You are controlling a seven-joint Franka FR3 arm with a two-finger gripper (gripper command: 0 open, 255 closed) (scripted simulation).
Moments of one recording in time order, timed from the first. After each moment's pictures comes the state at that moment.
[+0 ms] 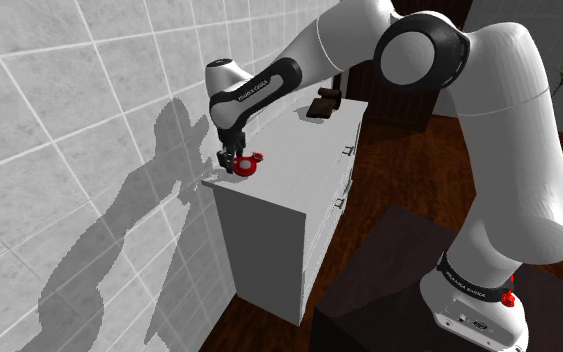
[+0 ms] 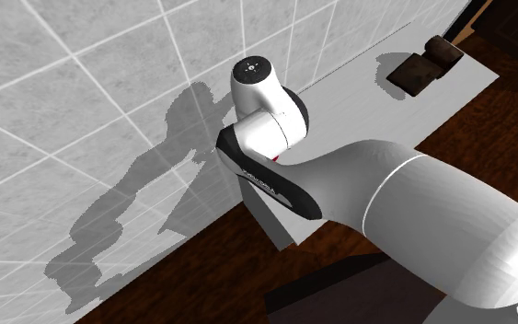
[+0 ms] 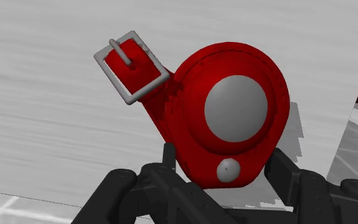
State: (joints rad) arm 0.12 0.57 0.05 -1.58 -0.12 2.21 -0.13
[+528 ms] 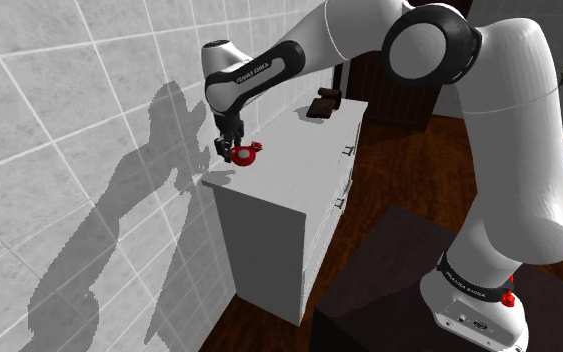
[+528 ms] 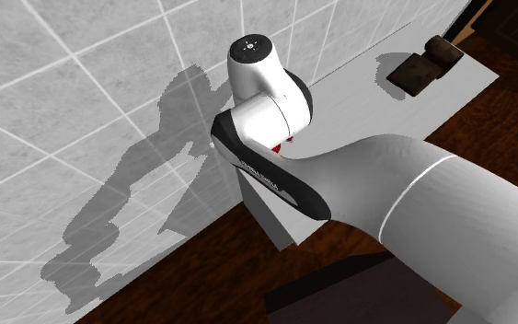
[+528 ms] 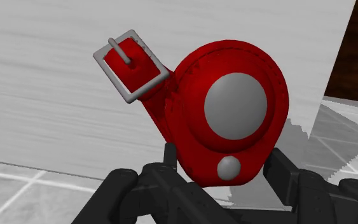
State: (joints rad) arm 0.12 0.52 0.06 -1.53 -0.12 2.12 -0.14
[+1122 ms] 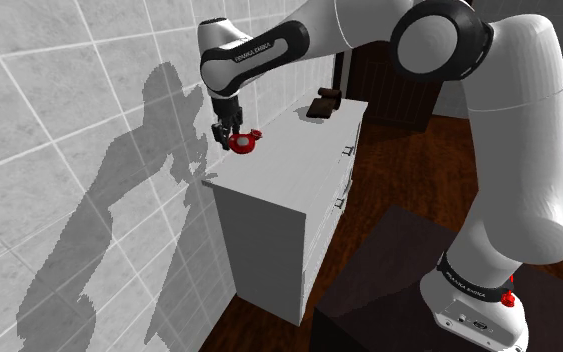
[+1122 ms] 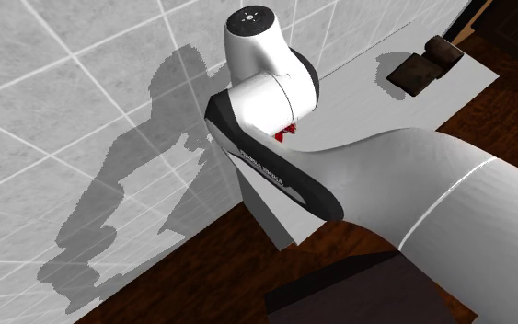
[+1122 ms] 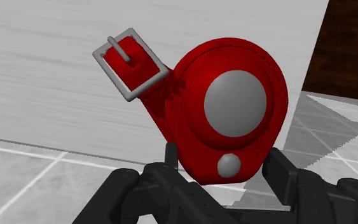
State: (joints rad) arm 0.12 0.48 0.06 -1.47 -0.11 2.02 -0.15
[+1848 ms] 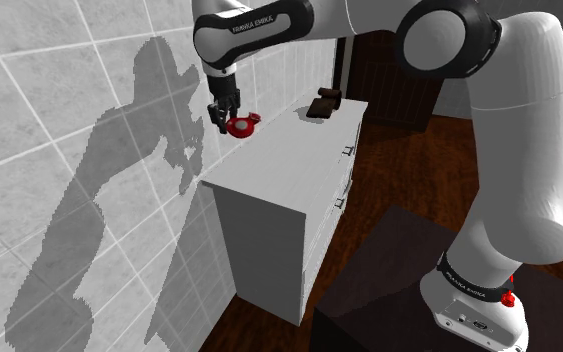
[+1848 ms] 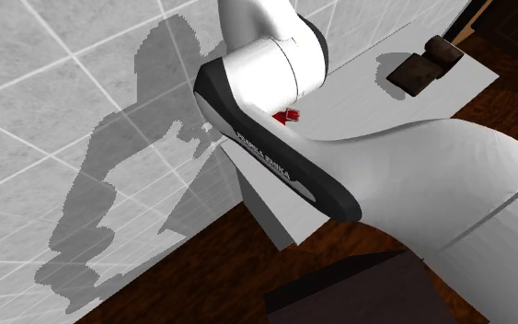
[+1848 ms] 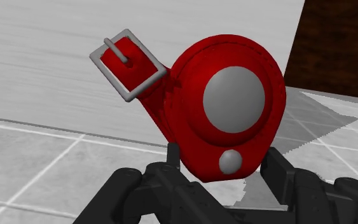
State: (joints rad) arm 0.12 0.46 0.06 -1.36 -0.10 1.89 -0.16
